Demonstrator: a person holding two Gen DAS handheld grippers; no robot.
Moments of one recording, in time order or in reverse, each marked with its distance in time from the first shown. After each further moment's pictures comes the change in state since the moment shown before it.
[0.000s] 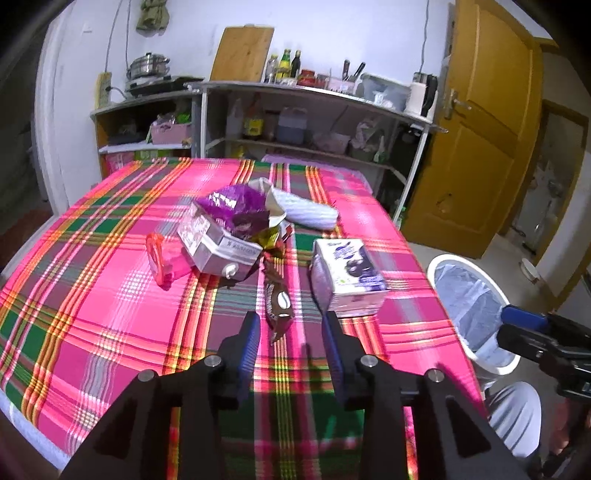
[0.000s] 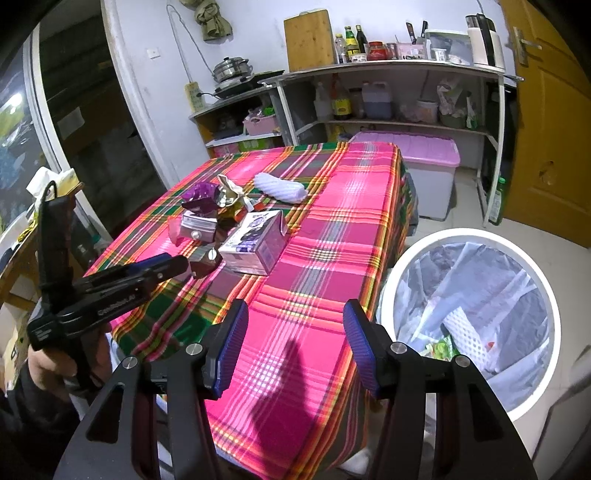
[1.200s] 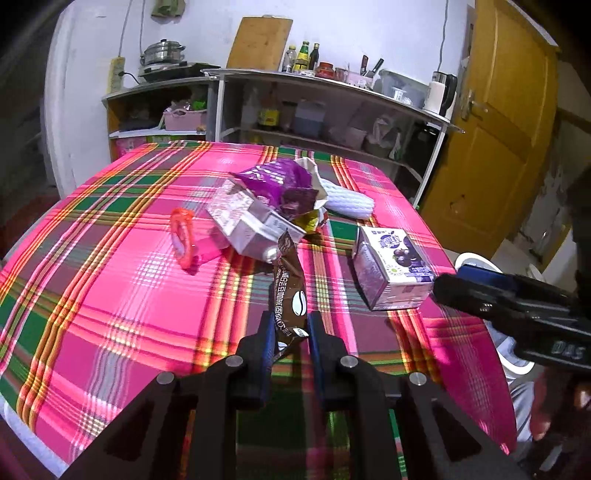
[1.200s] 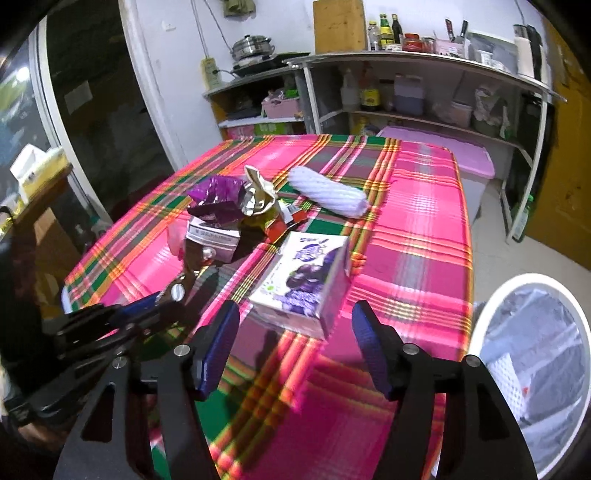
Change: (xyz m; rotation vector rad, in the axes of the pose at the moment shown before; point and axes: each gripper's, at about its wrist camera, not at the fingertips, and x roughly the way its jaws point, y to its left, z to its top) left arm 0.012 0.033 -0.009 -0.046 0.013 0.023; right arm 0.098 0.056 0.044 -0.086 0.063 0.000
